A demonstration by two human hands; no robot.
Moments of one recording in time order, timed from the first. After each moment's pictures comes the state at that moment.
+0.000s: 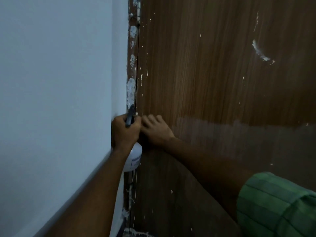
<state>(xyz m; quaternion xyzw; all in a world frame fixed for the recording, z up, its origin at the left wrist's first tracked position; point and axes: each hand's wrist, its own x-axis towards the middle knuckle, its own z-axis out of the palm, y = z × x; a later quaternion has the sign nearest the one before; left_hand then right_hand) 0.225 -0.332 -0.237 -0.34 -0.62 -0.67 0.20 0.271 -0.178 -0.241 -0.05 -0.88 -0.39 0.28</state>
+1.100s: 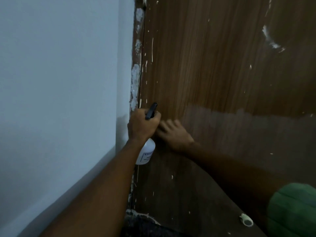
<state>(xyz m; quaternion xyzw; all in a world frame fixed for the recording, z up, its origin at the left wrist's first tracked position) 0.245 -0.312 -0.258 -0.39 -0.67 -0.63 0.11 0.333 -0.163 -0.289 -0.06 -0.90 -0.38 0.20</state>
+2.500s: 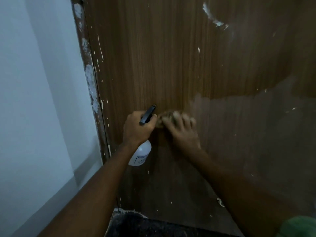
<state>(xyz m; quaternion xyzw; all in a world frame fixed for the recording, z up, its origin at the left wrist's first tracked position) 0.326 -0.240 -0.269 -0.54 -0.62 -0.57 0.09 0.463 -0.088 -0.336 -0.19 -0.81 -0.29 0.47</state>
